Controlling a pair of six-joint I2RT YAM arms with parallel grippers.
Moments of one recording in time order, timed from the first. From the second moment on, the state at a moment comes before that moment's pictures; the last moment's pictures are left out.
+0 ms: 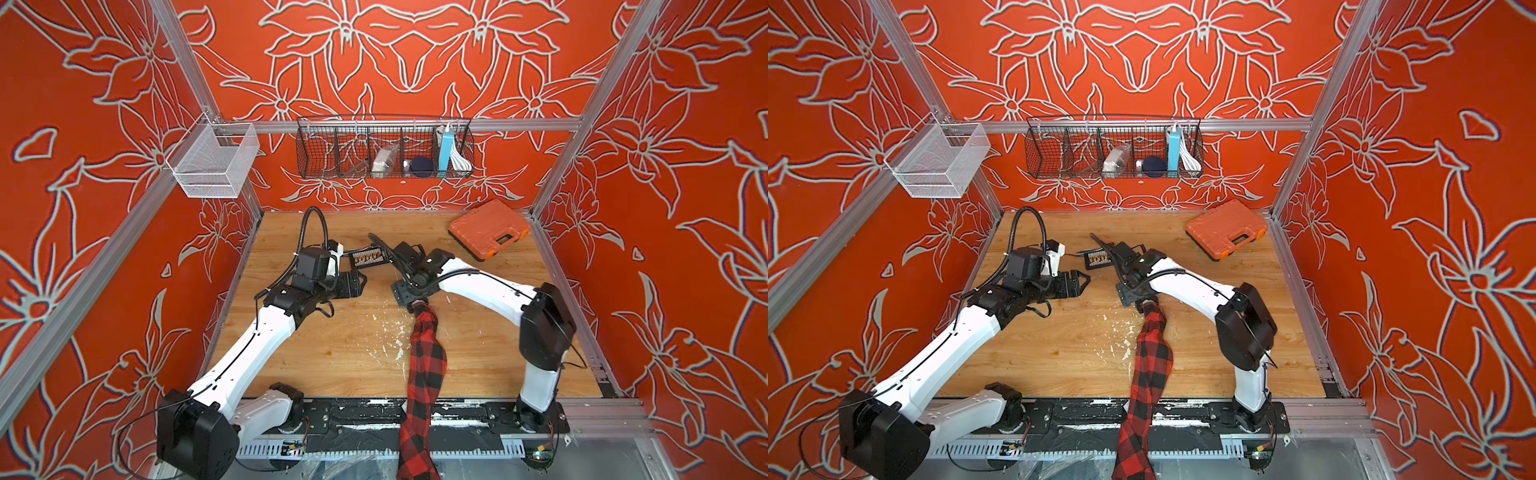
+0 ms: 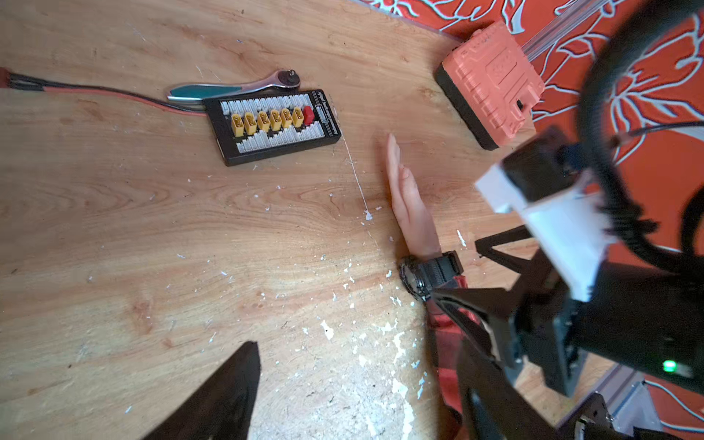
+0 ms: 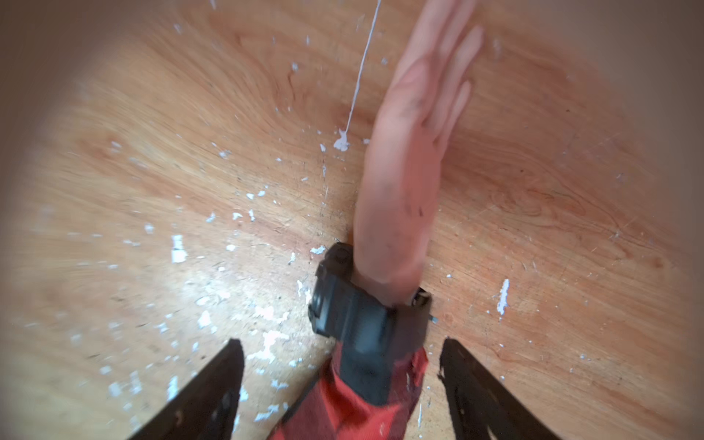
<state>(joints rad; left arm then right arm) -0.30 1.13 0.91 -0.50 0.25 -0.42 0.81 1.80 1.51 -0.91 0.12 0.37</state>
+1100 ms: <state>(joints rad) -0.56 2.00 1.46 -0.44 0.35 -0.82 0.37 1.40 0.99 -0.68 -0.24 0.37</state>
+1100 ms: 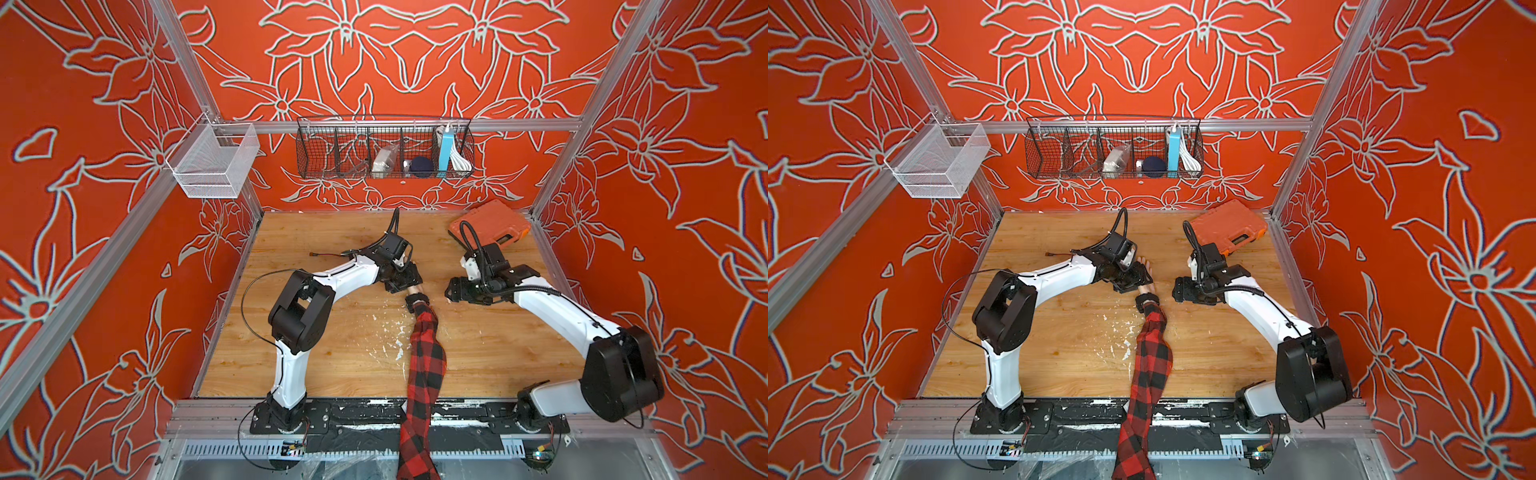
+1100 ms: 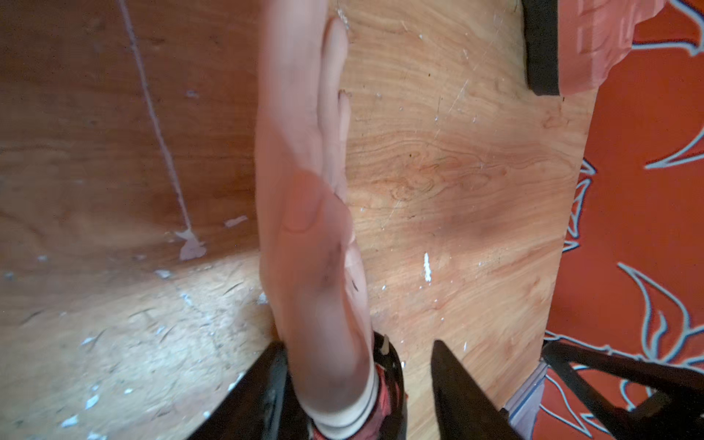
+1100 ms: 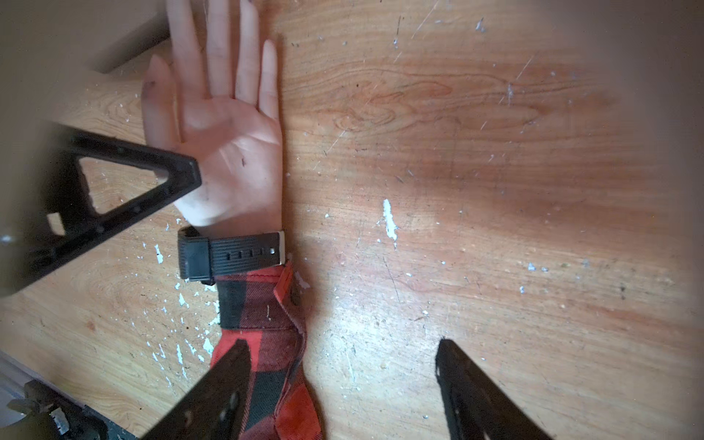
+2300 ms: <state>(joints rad) -0.48 1.98 1.18 0.07 0.80 -0.90 0.36 1.40 0.98 -0.69 -0.24 0.37</state>
